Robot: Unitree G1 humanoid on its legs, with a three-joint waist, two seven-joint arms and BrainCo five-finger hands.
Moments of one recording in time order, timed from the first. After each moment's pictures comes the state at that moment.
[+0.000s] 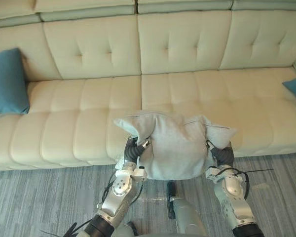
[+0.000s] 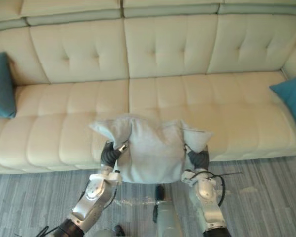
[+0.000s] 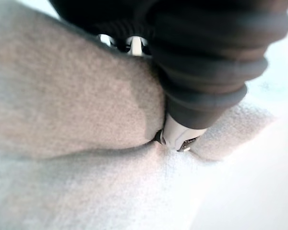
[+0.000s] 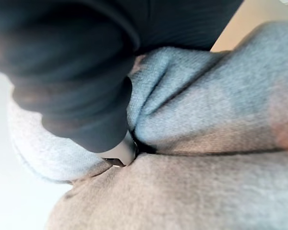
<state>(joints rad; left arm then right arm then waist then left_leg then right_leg) -0.06 0.17 -0.53 0.15 -0.49 -0.32 0.33 0.07 -0.27 0.12 0.09 0.41 -0.27 -0.25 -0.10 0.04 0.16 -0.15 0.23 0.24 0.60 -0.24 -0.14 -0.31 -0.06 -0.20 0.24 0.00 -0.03</state>
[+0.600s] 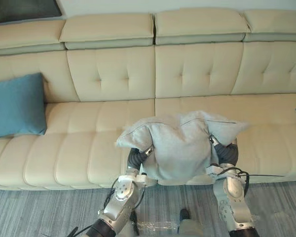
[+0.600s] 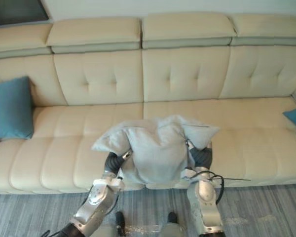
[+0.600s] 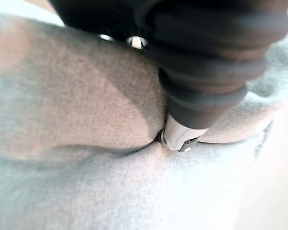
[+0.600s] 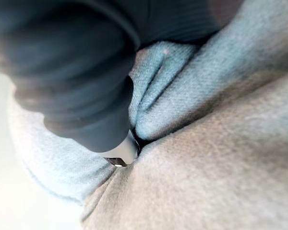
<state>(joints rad) -0.04 0.18 -0.58 0.18 -0.55 -0.31 0.30 0.08 -0.20 0.08 -0.03 0.39 -0.29 -0.25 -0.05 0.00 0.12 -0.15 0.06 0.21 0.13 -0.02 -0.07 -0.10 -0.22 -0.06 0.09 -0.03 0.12</state>
